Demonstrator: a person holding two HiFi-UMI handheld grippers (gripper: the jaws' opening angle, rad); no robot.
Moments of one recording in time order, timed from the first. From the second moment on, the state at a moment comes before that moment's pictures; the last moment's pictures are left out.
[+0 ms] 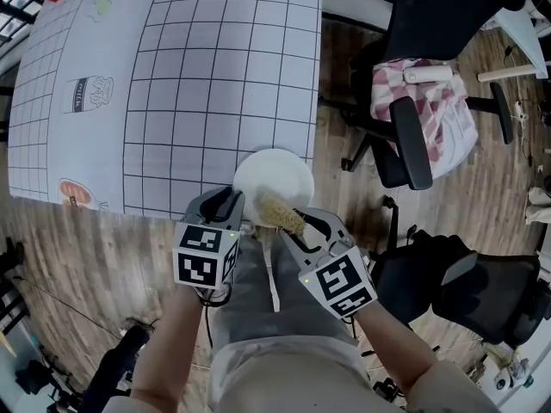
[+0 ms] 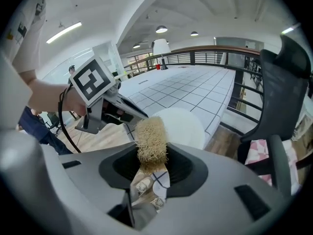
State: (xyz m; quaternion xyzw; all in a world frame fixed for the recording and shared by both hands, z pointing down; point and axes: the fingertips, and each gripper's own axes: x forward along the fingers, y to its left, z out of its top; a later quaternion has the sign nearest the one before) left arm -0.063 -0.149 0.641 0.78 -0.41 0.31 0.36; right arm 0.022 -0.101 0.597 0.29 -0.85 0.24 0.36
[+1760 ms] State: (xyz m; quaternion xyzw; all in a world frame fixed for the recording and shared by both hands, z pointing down) left arm -0.095 -0.209 0.234 0.85 -0.50 0.02 0.13; right arm 0.074 -0.187 0.223 0.48 -0.87 0.04 0.06
